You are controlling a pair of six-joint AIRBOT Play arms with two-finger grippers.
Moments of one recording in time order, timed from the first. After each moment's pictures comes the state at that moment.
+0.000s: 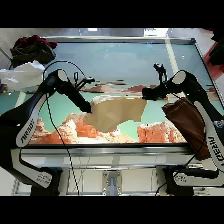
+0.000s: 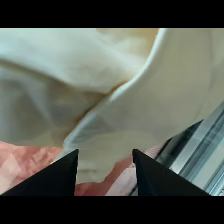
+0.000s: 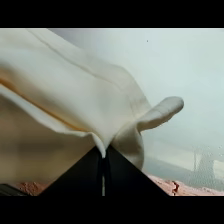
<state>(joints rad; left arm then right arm) -0.21 -1.71 1.43 1.06 -1.49 -0.82 0.10 -1.41 1.27 -1.13 1.14 1.43</state>
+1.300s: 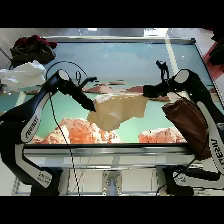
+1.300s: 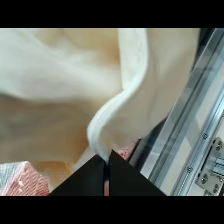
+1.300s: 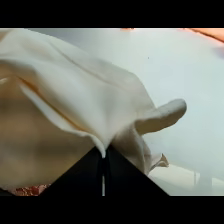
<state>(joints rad) -0.20 -1.74 1.51 0.87 -1.56 -0.79 0.10 -1.36 1.30 -1.14 1.13 1.46</state>
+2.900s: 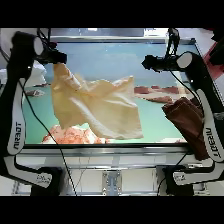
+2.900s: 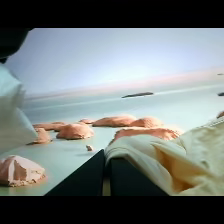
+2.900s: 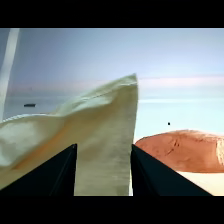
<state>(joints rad) -0.17 -1.63 1.88 1.86 -1.08 -1.58 0.10 -1.53 1.57 -1.21 0.78 1.59</state>
